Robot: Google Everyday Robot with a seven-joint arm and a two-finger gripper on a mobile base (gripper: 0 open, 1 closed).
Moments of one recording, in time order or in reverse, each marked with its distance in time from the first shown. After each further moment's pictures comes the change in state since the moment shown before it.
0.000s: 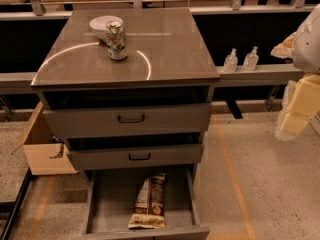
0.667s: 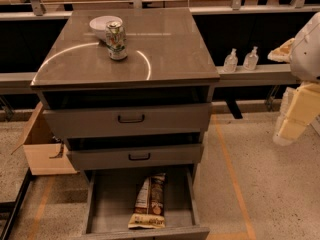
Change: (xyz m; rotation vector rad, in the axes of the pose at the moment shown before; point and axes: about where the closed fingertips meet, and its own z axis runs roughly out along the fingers) arm 0.001 0.001 0.011 0.017 -0.020 -0.034
